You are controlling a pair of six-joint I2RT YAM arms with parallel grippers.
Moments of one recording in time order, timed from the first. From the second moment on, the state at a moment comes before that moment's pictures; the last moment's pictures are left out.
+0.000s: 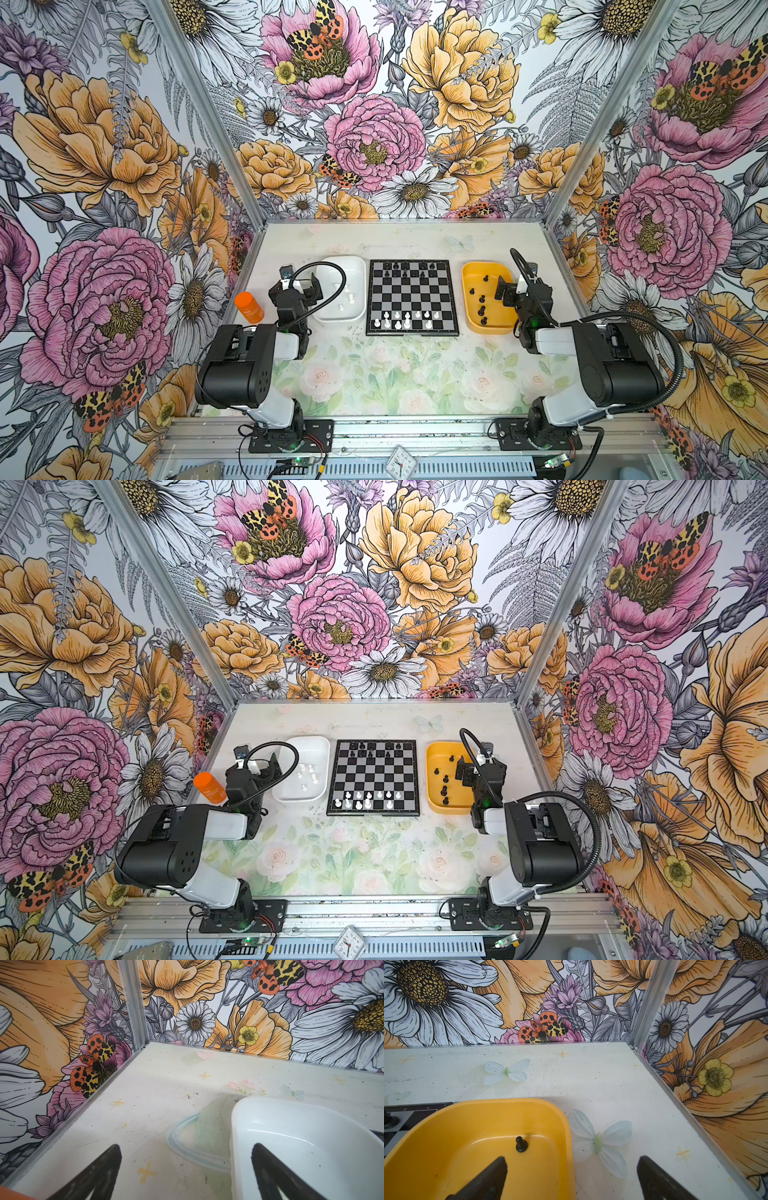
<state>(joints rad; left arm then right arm) -0.01 1.55 0.36 0.99 -0.24 -0.08 -0.02 1.54 0.39 0.83 0.10 0.01</state>
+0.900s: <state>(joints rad) -0.03 1.55 0.36 0.99 -0.24 -0.06 -0.02 1.54 0.39 0.83 0.10 0.01</state>
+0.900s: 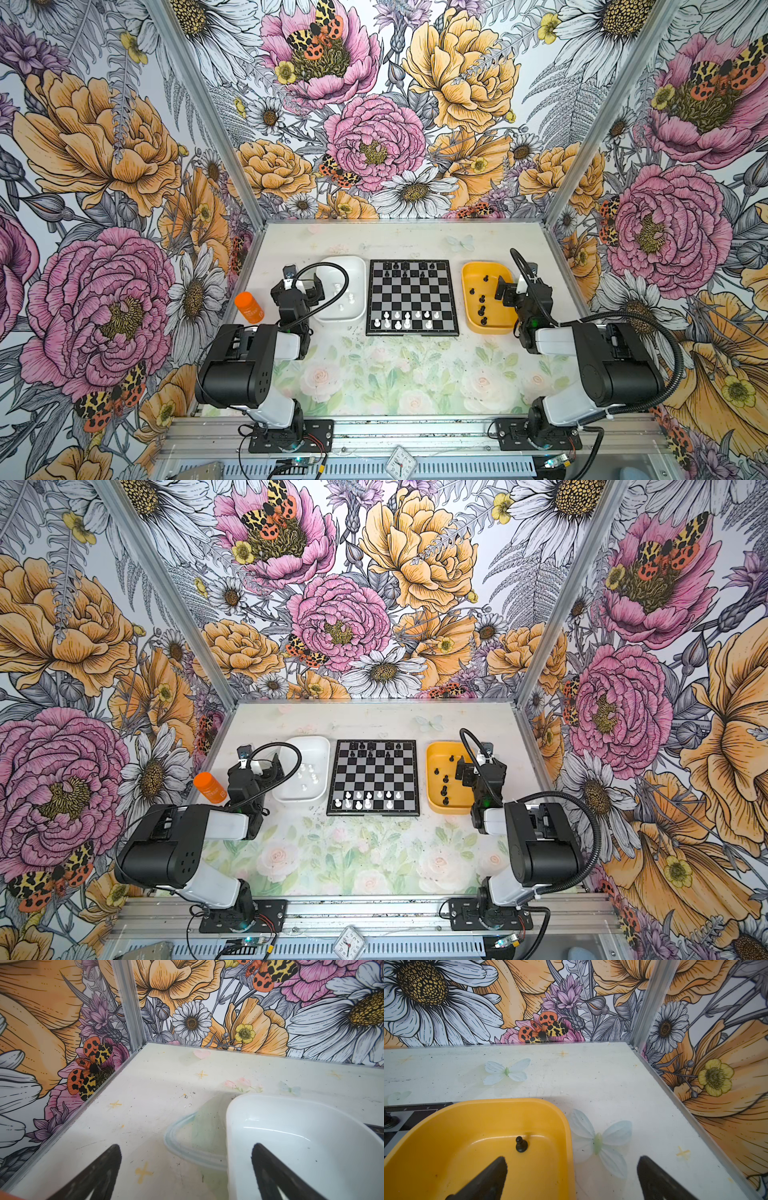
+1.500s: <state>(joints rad) -0.03 1.55 0.36 0.99 -0.24 -0.06 -0.02 1.54 0.39 0.83 0.10 0.01</state>
